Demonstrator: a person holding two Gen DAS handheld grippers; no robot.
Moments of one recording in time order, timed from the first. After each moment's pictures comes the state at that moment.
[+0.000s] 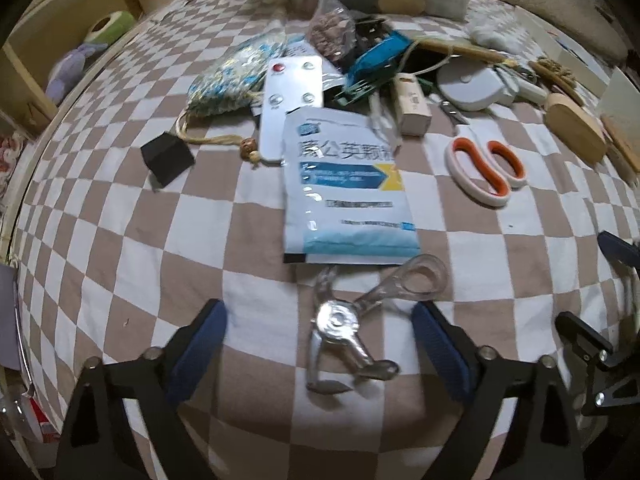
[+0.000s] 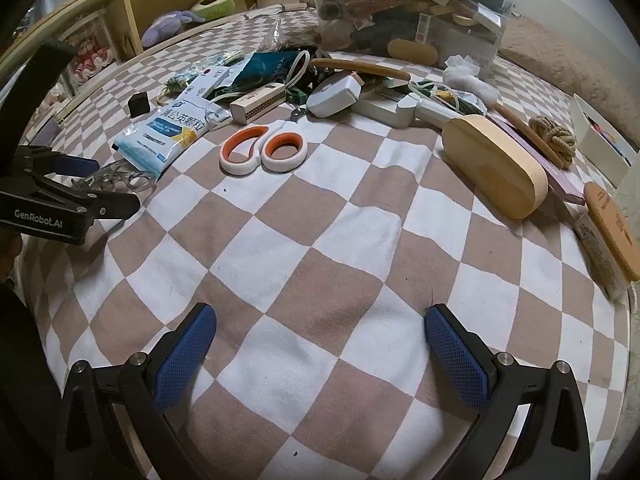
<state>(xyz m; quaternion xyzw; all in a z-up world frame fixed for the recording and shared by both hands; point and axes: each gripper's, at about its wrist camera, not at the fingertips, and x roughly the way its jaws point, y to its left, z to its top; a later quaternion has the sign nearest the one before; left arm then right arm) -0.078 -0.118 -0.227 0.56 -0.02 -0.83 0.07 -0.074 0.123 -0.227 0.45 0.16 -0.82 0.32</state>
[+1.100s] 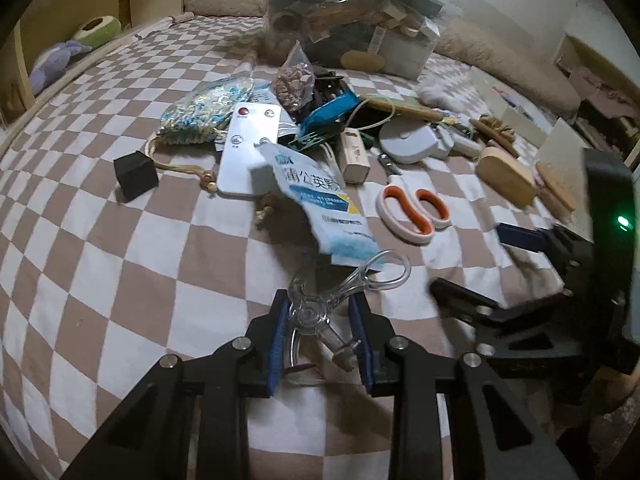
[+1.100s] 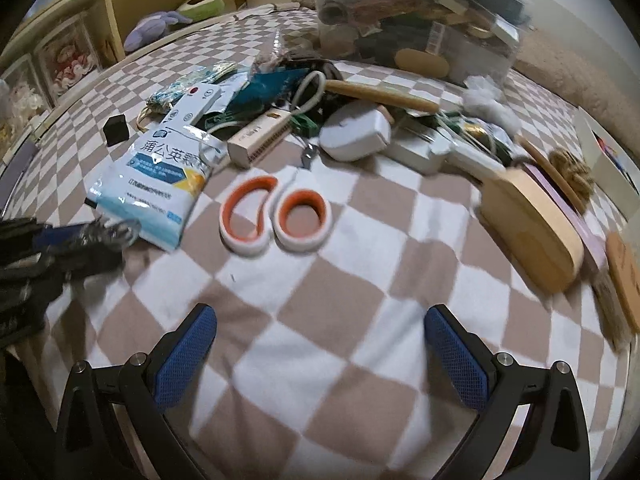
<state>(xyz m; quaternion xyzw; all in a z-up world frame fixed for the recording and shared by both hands) -0.082 -0.100 -0.216 0.47 0.09 -0.88 -0.02 -0.106 0.063 -0.220 0.45 0.16 -0.82 0.30</state>
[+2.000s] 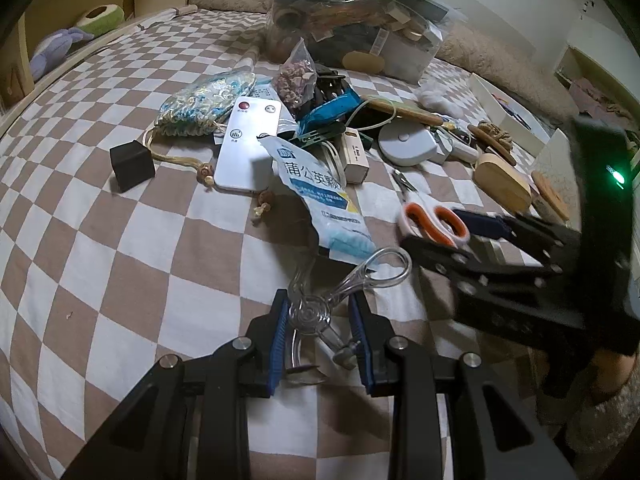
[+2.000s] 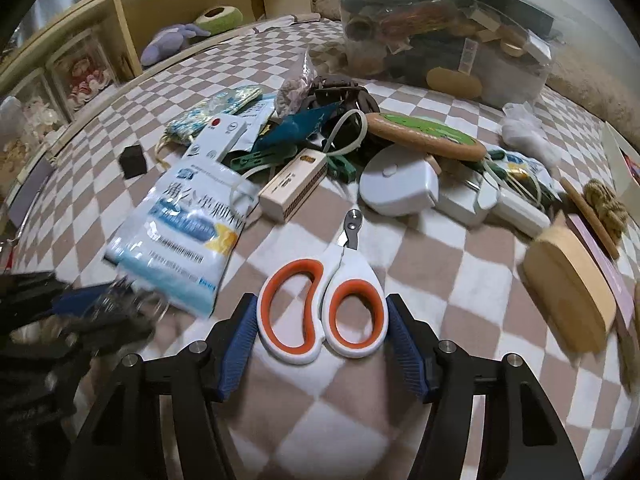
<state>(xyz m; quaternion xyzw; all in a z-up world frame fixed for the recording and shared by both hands) -0.082 -0.103 -0.219 0.47 0.11 -0.87 -0.02 -0.116 0.052 -0.210 0.44 0.13 -0.82 0.34</state>
